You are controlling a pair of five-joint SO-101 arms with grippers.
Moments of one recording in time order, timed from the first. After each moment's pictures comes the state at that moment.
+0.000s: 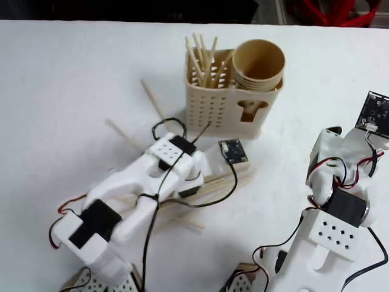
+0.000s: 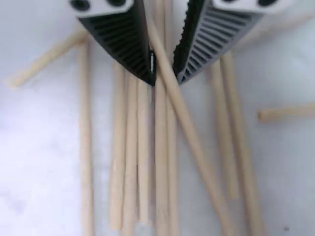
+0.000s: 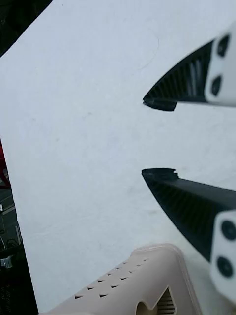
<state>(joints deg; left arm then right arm) 30.9 5.8 28.7 64.7 -33.4 23.9 -54.9 45.2 51.1 5.2</state>
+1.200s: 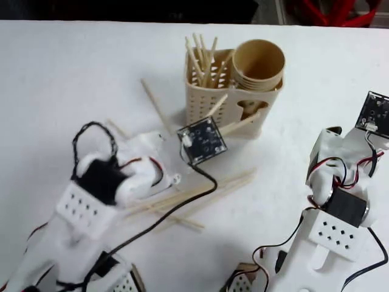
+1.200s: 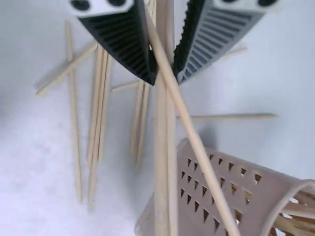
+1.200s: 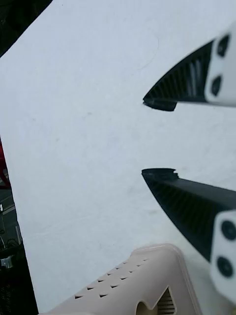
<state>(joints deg) 28.1 -43.7 28.7 79.6 -33.8 23.9 -54.9 45.2 51.1 5.2</state>
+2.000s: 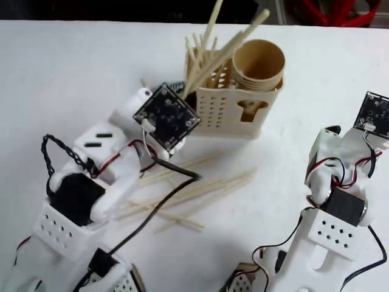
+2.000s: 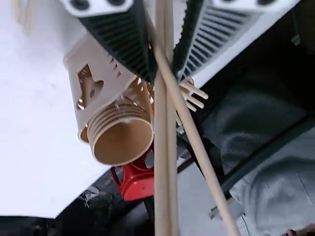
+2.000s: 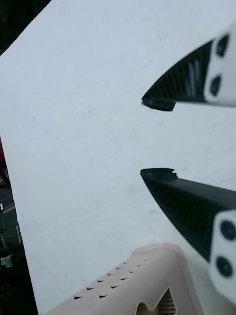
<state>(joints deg) 28.0 -47.7 22.9 49.7 -23.0 23.6 -54.9 46.9 48.7 5.2</state>
